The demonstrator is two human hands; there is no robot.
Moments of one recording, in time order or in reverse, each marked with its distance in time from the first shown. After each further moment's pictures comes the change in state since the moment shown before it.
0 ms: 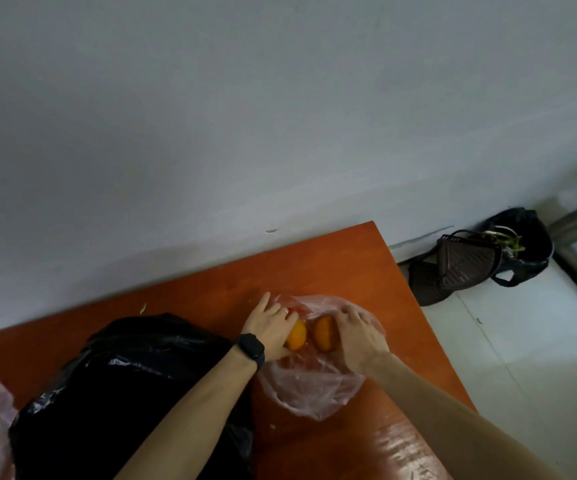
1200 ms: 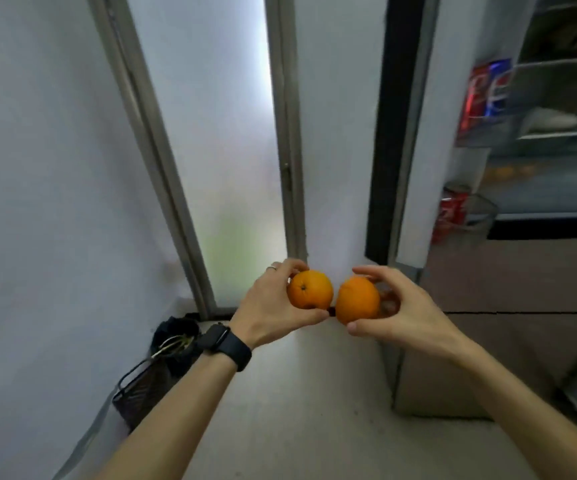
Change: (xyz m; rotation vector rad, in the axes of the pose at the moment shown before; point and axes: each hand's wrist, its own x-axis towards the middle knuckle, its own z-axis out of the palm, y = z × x) left_hand -0.170 0.710 -0.343 -0.555 0.443 1.107; right_hand -0.781 0.318 -0.003 0.849 1.293 0.541
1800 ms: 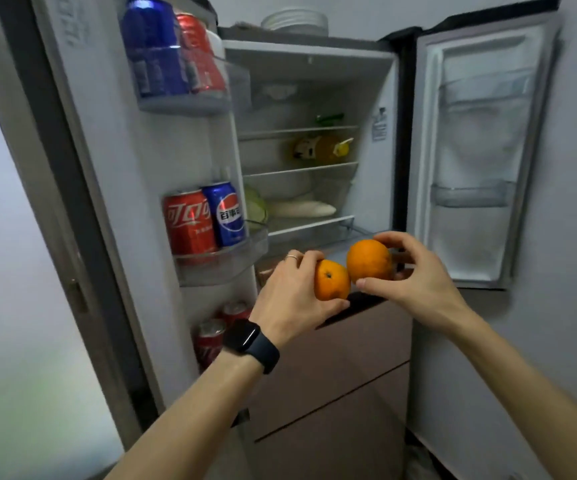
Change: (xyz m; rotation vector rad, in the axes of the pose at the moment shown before) left_hand 0.279 0.320 0.206 0.056 -0.020 0.596; right_hand -0.005 0.094 -0.388 -0.268 0.818 -0.010
